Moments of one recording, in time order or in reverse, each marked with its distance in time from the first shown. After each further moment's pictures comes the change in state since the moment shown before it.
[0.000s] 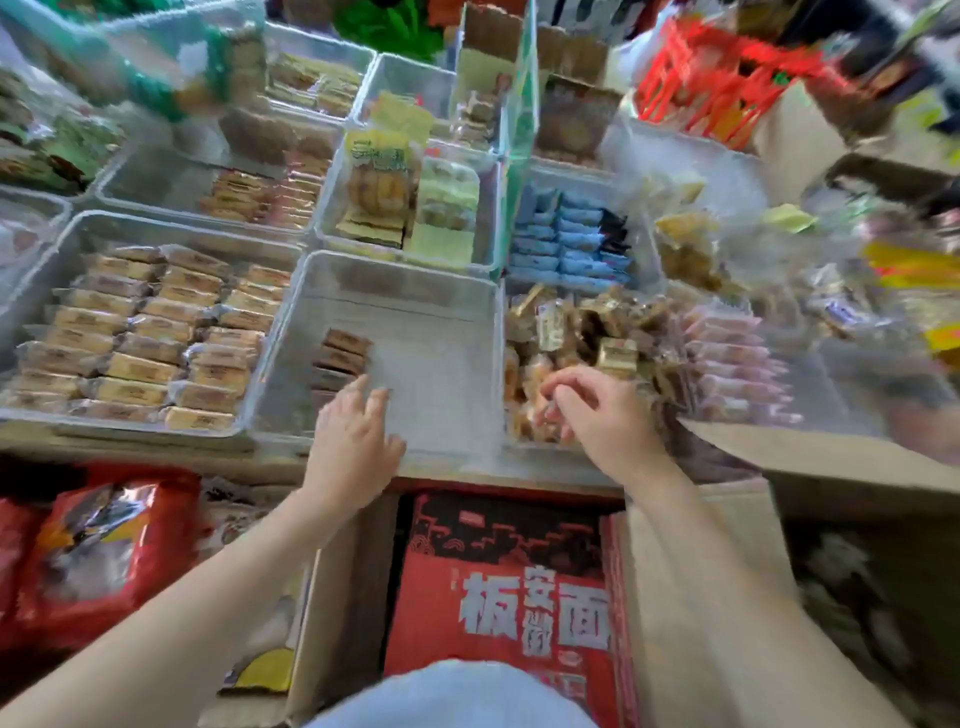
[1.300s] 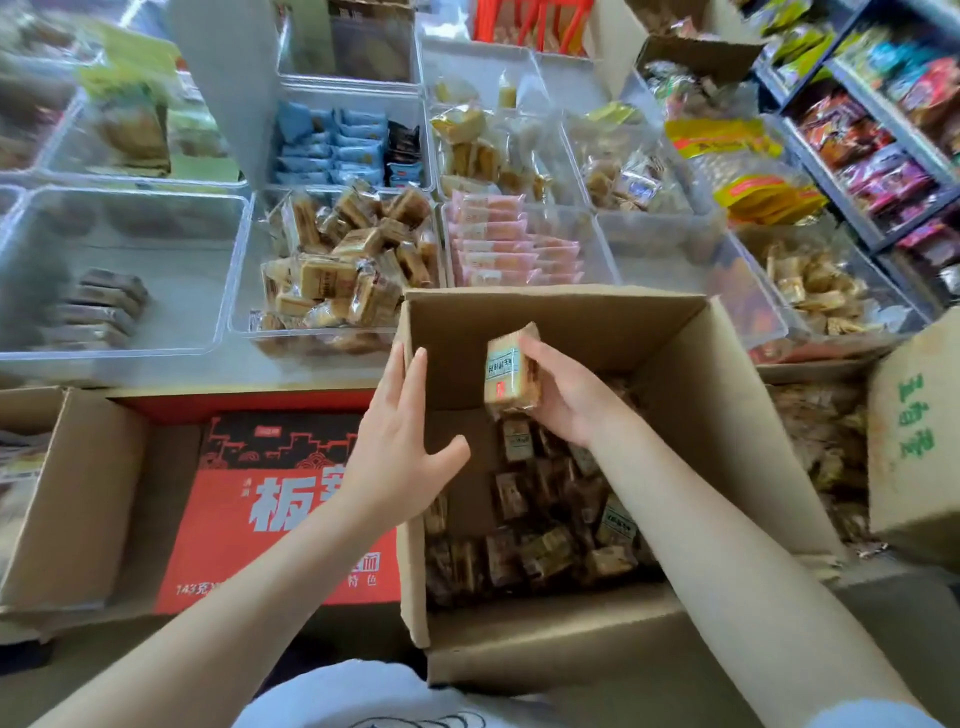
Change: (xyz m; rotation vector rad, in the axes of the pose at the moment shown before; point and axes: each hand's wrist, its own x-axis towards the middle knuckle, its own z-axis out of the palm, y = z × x) left_hand -0.189 0.370 0.121 -0.327 -0.118 0.175; right_hand -0.149 0.237 -0.234 1.057 -0.172 0.539
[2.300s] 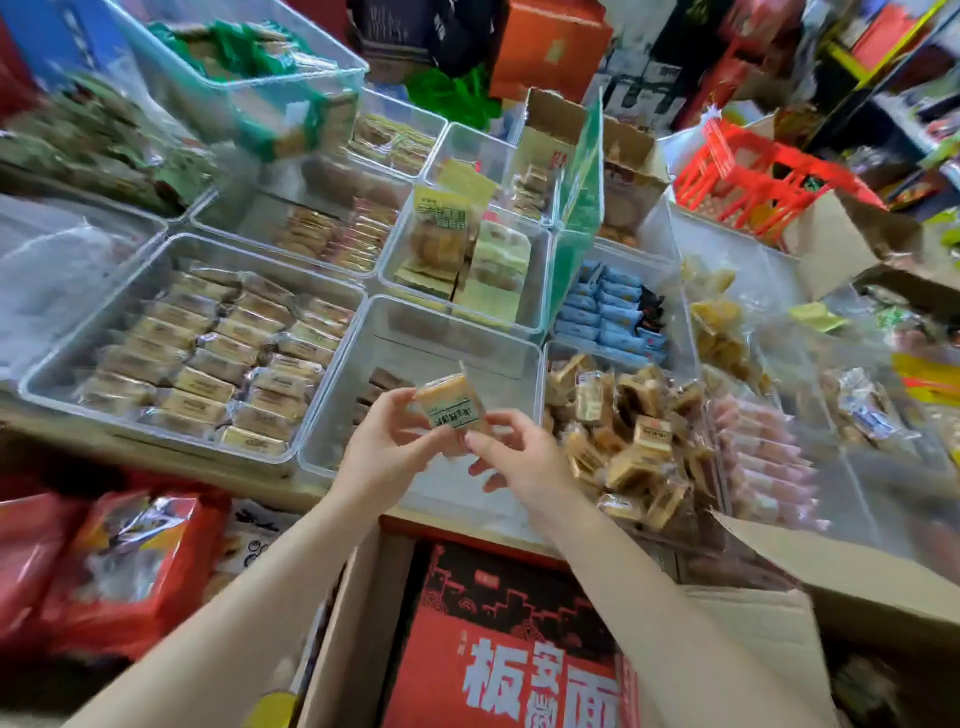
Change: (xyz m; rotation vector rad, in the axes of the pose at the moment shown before) left_hand 0.102 -0.306 -0.310 -0.758 0.313 -0.265; right_hand 0.184 0.056 0.428 -0.754 -0.045 -0.252
